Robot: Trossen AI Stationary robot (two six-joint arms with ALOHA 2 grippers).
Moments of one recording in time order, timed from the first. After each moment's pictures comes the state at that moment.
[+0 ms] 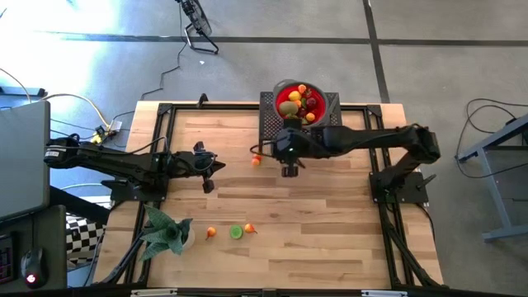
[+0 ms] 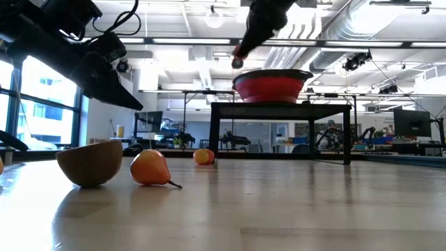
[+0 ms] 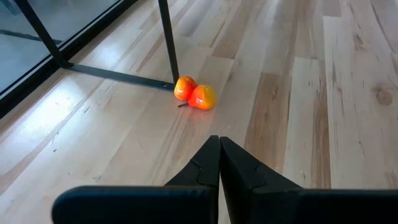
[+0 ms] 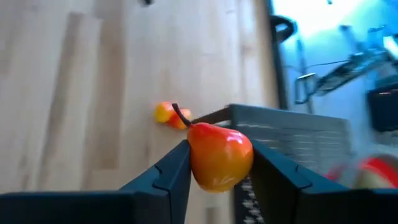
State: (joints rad) left arm 0.01 0.85 0.29 0.11 -0.31 -0.10; right arm -0.04 1.65 1.49 -0.70 0.33 -0.25
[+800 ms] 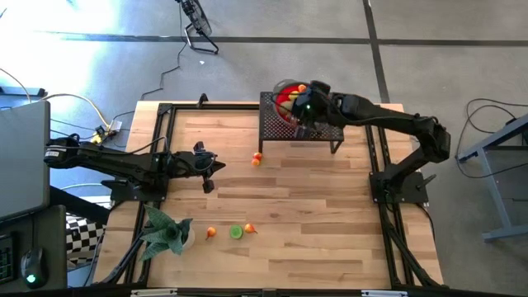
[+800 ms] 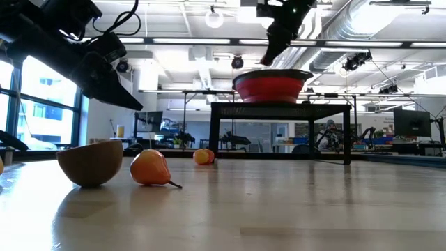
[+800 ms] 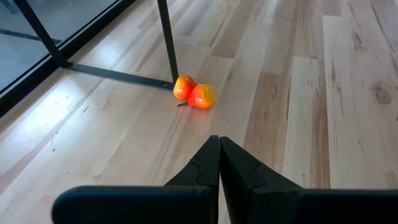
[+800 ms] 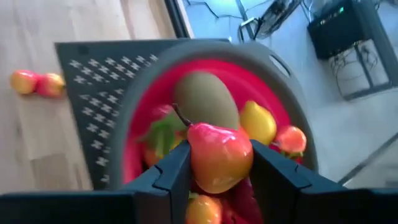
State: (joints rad) left arm 0.01 0.85 0.29 0.11 -0.31 -0.10; right arm -0.33 1.52 1.49 -0.79 0.41 -0.26
